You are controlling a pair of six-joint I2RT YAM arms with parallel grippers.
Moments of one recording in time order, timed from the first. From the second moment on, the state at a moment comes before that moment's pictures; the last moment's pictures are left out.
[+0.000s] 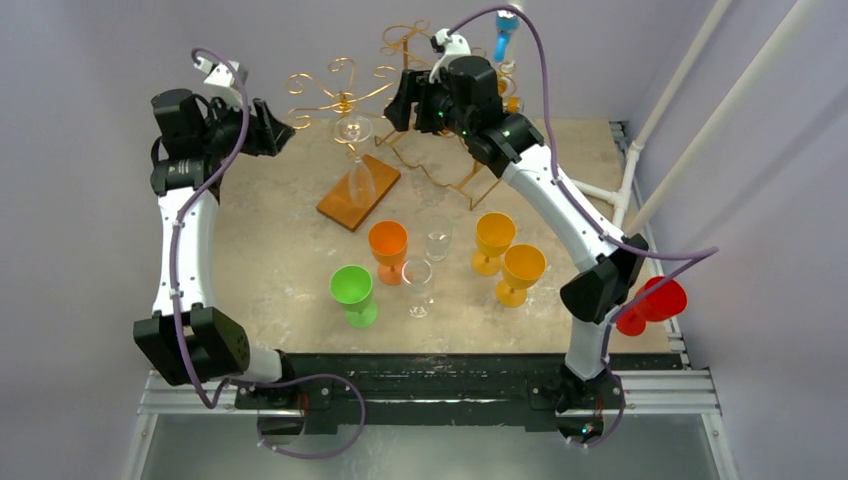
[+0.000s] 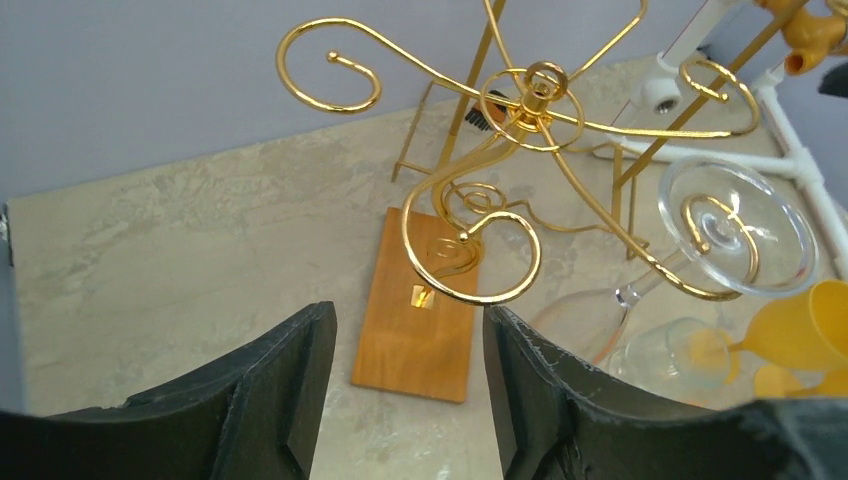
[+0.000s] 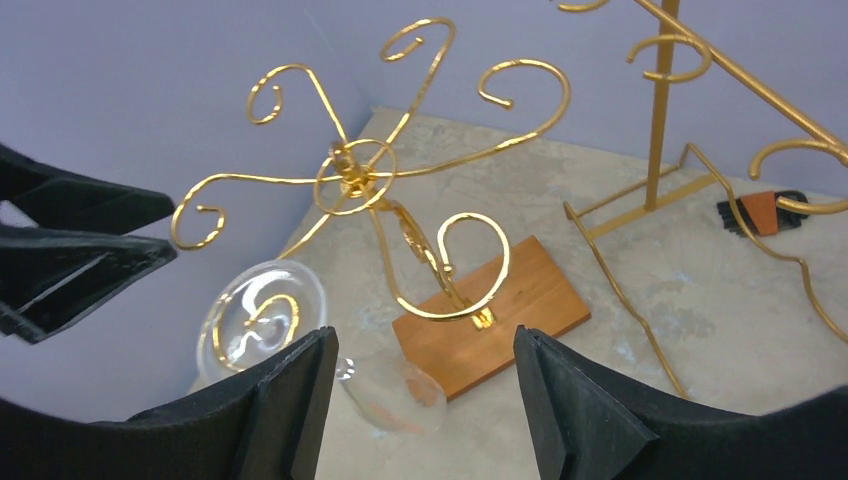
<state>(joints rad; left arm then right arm) 0.23 1.40 1.48 -0.36 0.65 -0.04 0.65 1.86 2.12 -0.47 0.00 0.38</state>
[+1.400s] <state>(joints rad) -0.03 1.29 1.37 -0.33 0.63 0.97 0.55 2.03 2.15 -0.33 -0.17 0.64</state>
